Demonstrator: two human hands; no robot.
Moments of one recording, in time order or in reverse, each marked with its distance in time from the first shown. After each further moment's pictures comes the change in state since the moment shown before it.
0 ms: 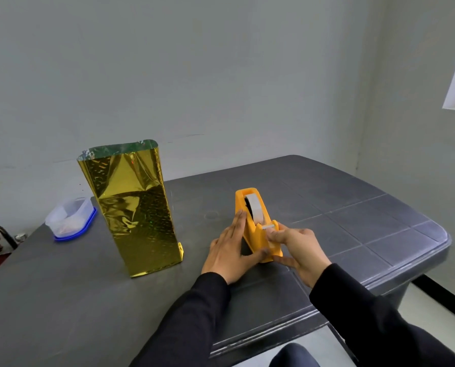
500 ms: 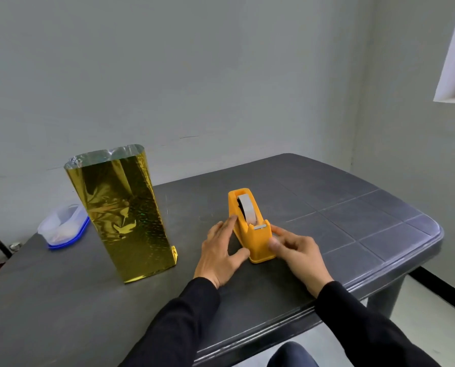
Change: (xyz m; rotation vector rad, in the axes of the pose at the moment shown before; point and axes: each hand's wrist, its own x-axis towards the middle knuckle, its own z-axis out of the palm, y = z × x) left_hand -0.005 -0.006 0.000 -0.200 0.106 -0.035; right_hand 0.015 0.041 -0.037 -0.361 -0.118 -0.445
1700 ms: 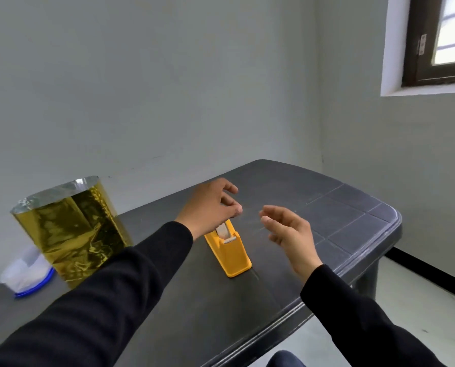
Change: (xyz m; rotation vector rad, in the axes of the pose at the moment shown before) left_hand 0.055 0.154 -0.068 0.136 -0.115 0.189; right_hand 0.011 -0.026 -0.040 0.494 0.256 -0.025
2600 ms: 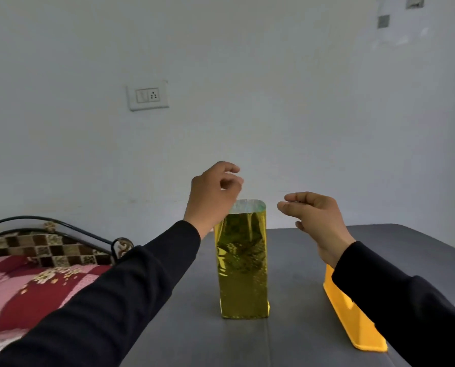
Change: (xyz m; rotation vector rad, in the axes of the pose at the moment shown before) left_hand -0.126 -0.059 -0.213 0.042 0.803 -0.093; right_hand -0.010 -0.115 0.230 -0.144 -0.431 -0.081
